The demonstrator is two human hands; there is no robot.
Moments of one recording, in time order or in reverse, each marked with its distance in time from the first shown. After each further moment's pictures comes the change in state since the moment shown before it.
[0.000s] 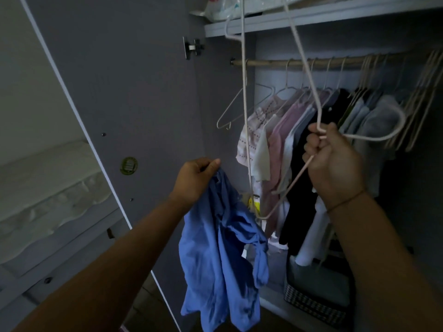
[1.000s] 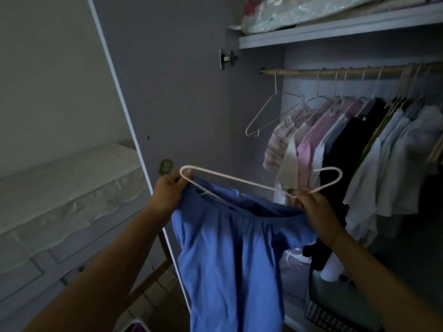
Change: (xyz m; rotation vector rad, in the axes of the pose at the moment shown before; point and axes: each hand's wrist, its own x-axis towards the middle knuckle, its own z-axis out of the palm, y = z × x) left_hand -0.033 -0.031 -0.093 0.005 0.260 -0.281; right_hand -0.030 0.093 -0.042 -0.850 -0.185 0.085
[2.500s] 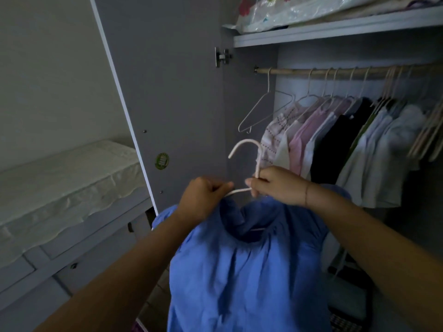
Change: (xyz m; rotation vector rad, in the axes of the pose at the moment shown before) left_hand -0.042 0.019 0.039 0.268 -0.276 0.339; right_hand -0.010 -0.099 0.036 -0.739 -0.556 -0.219
